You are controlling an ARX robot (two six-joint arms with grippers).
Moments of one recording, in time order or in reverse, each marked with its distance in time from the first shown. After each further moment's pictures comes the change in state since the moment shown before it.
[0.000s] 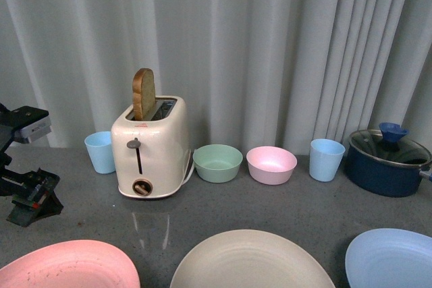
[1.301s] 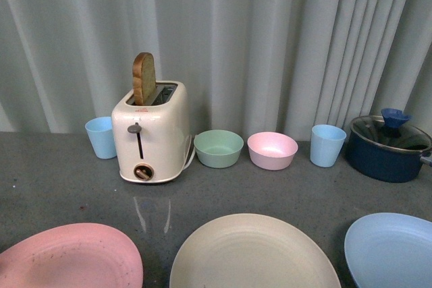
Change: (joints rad) left arm 0.251 0.150 -0.036 -0.114 0.156 0.139; right arm 0.000 0.000 0.000 0.000 0.000 0.000
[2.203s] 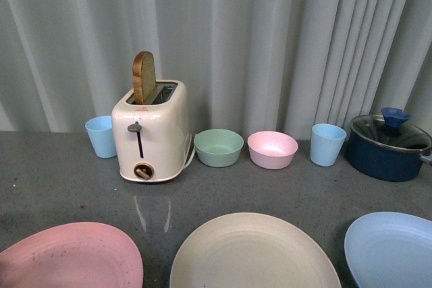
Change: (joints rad) left arm -0.045 0.071 -0.067 0.101 -0.051 0.040; right arm 0.000 0.000 0.000 0.000 0.000 0.000
